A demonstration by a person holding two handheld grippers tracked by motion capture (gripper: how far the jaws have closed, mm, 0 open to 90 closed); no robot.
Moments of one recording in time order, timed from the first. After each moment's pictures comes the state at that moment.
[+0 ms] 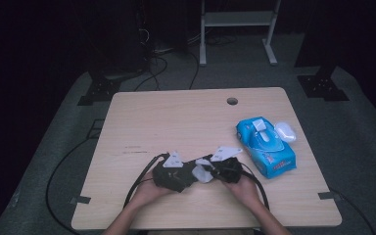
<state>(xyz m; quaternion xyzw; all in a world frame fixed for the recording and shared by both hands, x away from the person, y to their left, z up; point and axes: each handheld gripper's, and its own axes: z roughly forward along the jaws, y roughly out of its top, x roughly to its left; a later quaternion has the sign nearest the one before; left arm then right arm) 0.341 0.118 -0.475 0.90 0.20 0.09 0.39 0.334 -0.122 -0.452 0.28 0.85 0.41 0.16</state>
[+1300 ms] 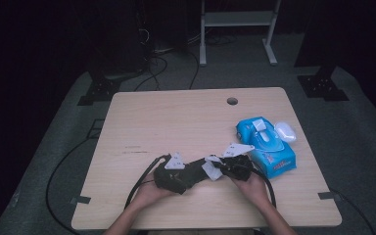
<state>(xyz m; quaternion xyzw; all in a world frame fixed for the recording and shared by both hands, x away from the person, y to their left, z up) 0.335 0.113 -0.474 0.90 0.19 0.09 0.38 0.336 -0.145 -0.452 0.30 0.85 0.41 0.16</state>
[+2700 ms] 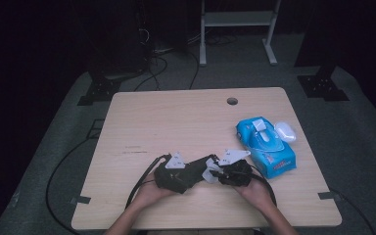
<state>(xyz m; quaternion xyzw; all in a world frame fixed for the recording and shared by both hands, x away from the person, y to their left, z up) 0.336 0.113 -0.473 0.90 0.20 0.09 0.38 0.319 -0.137 -0.445 0.24 0.88 0.38 0.16</state>
